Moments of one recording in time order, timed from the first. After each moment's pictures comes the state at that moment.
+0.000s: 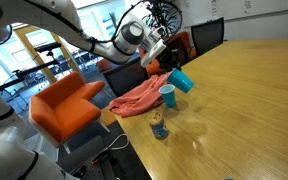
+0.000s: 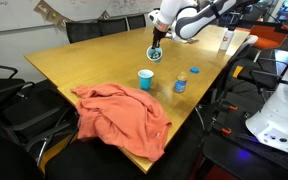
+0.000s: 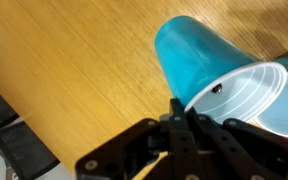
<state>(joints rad) 0.04 0.21 0.00 -2.02 -0.67 2.62 -0.14</state>
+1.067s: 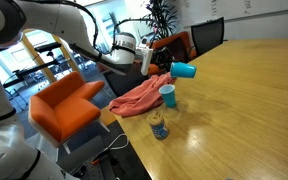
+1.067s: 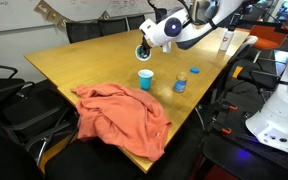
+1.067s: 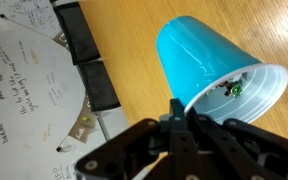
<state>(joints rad) 0.22 0.29 -0.04 -1.97 -1.64 2.54 0.67</state>
